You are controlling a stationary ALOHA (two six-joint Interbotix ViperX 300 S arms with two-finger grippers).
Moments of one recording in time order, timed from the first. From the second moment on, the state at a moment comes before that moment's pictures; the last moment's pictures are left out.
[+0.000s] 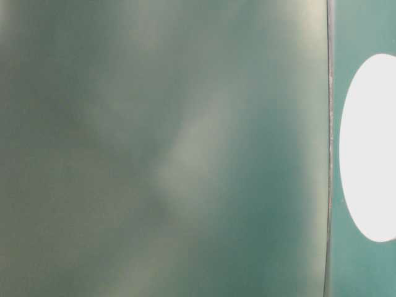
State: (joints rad) left arm -0.01 -0.92 1.16 0.01 0.06 -0.01; right arm 0.67 0.00 1.39 0.78 -0.97 -0.08
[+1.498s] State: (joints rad) left arm 0.01 -0.92 1.16 0.01 0.07 -0.01; right arm 0.67 0.00 1.38 0.77 -0.97 -0.08
